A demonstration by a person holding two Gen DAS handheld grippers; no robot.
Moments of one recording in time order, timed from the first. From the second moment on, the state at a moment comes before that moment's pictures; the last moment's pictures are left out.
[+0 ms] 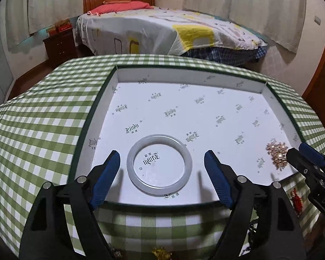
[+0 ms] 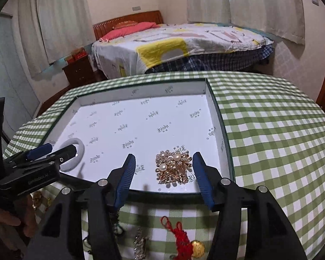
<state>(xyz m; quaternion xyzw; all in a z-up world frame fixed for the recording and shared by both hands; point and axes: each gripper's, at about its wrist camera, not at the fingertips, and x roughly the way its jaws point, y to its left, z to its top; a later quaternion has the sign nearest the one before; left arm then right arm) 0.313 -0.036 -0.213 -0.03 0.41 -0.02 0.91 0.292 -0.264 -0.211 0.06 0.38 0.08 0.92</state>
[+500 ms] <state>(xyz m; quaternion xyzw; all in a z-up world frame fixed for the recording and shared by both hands) 0.228 -0.027 -0.165 -0.05 0.35 -0.02 0.94 0.209 -0.258 -0.182 0.06 0.33 0.08 0.94</state>
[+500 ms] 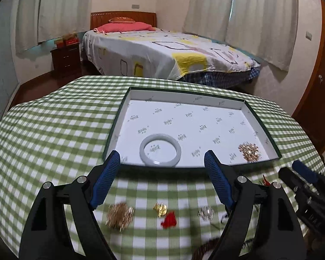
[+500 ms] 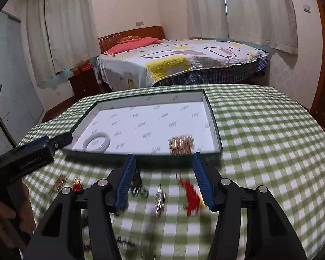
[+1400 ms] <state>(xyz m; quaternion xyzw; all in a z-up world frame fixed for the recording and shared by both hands) 0.133 -0.013 -0.199 -0.04 0.37 0.01 0.93 0.154 -0.232 -0.234 0.03 0.42 0.09 0.90</state>
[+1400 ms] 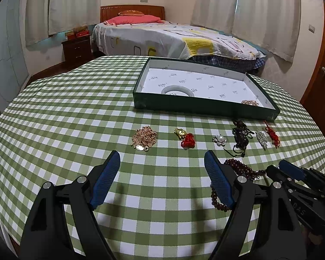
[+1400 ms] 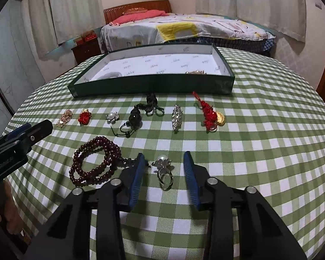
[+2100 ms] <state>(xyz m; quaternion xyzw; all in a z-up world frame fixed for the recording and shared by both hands) 0.128 -0.058 -0.206 -0.02 0.38 -0.03 0.92 0.135 -0.280 -0.218 0.05 0.40 0.06 0.91</state>
